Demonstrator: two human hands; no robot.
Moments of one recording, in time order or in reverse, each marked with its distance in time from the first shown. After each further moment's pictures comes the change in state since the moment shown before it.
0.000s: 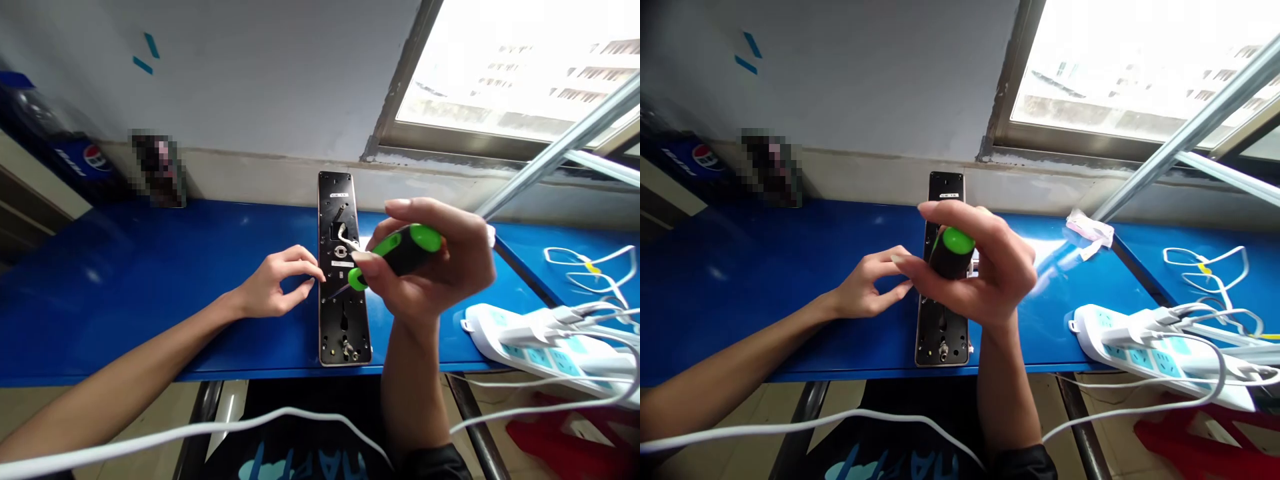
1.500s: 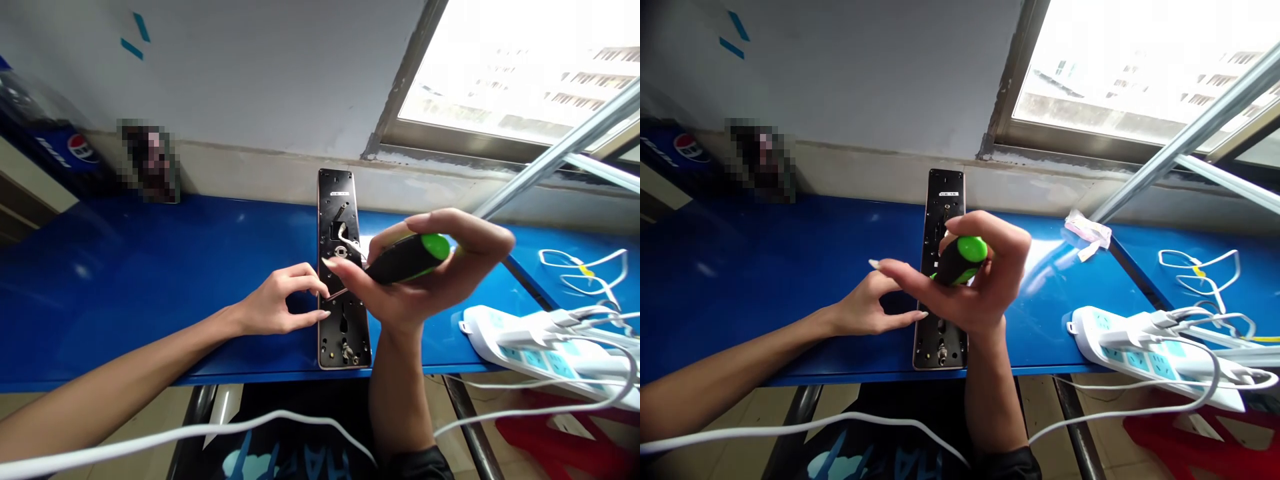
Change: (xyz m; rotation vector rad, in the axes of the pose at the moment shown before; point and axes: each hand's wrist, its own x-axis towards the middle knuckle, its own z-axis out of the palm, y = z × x) left_hand -0.016 0.001 0.021 -0.109 -0.041 -0.086; right_hand -0.006 -0.006 0.022 0.017 0.242 0.026
